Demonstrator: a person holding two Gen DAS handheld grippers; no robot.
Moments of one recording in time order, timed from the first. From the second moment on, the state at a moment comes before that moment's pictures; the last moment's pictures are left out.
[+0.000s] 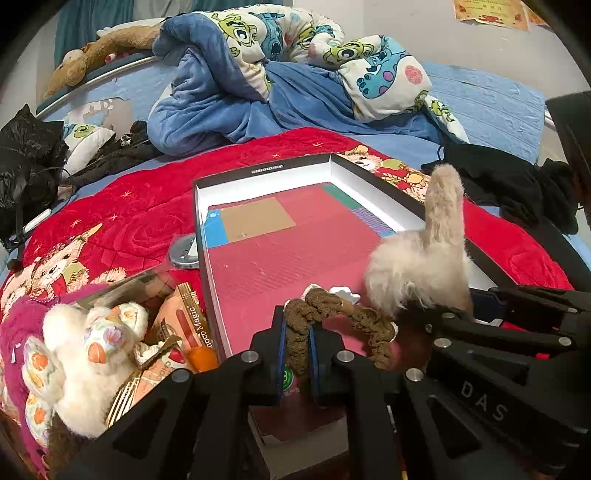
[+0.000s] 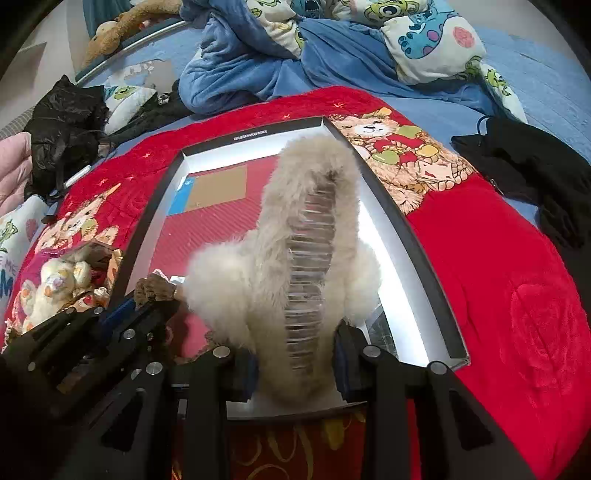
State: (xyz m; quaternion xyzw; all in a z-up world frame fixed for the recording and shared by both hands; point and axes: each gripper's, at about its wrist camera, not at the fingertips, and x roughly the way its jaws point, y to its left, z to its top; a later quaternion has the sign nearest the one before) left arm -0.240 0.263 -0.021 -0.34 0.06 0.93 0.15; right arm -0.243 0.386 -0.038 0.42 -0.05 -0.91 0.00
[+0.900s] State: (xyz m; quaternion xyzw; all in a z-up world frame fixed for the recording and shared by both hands) left arm -0.238 0.241 -0.003 -0.31 0.02 0.94 0.11; right arm -0.227 0.417 -0.025 0.40 -0.09 -0.91 0.00
